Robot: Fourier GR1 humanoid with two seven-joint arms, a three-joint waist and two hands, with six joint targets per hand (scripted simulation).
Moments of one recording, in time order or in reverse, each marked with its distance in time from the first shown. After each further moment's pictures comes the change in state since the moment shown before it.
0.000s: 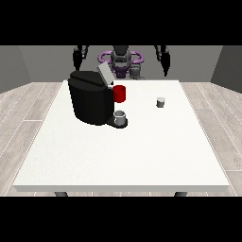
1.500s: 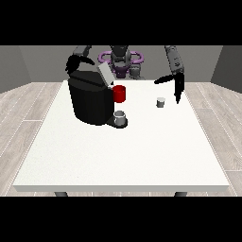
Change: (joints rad) left arm -0.364 0.306 0.180 0.608 -0.106 -0.195 -0.158; right arm -0.058 0.058 0.006 -0.051 -0.015 -0.109 -0.056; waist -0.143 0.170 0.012
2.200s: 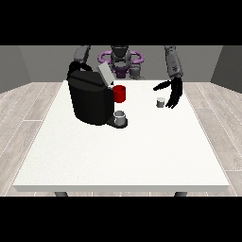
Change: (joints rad) left arm -0.109 -0.015 -0.082 0.173 -0.175 0.053 -0.014; right arm -0.070 -0.010 -0.030 0.140 0.033 -0.051 0.018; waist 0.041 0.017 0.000
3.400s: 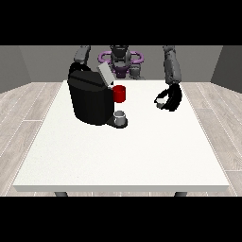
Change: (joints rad) left arm -0.107 0.027 -0.045 0.228 -0.263 0.259 -0.154; right arm -0.034 0.015 0.036 -0.010 0.029 -0.027 0.046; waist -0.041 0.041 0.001
